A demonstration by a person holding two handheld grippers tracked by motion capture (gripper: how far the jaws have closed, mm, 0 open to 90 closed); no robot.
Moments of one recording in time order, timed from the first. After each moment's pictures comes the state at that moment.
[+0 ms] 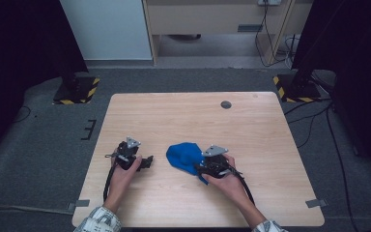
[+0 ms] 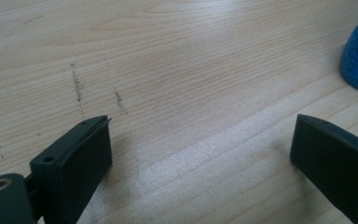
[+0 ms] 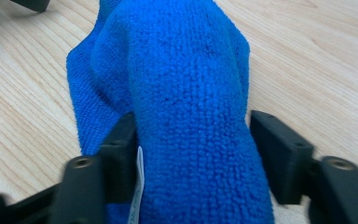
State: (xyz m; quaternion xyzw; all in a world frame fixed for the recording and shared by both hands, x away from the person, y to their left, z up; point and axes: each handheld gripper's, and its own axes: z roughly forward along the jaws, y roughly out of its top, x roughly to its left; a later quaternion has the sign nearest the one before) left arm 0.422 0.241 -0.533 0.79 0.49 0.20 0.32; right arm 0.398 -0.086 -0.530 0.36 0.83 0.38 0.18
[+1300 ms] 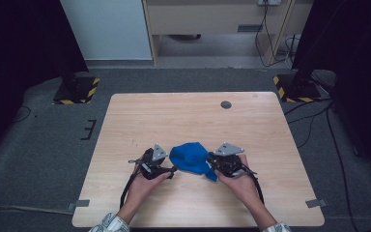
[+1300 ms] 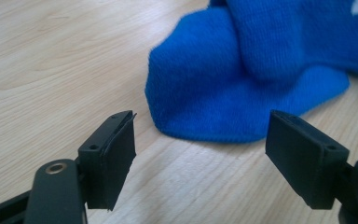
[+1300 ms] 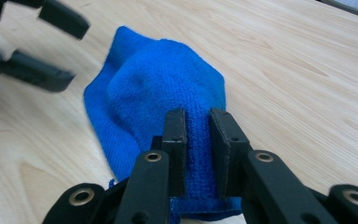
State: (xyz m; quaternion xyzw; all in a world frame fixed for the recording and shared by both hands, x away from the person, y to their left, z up) left arm 0.385 0.152 -0.516 0.84 0.35 0.18 0.37; right arm 0.385 -0.123 -0.493 0.35 0.82 0.41 0.20
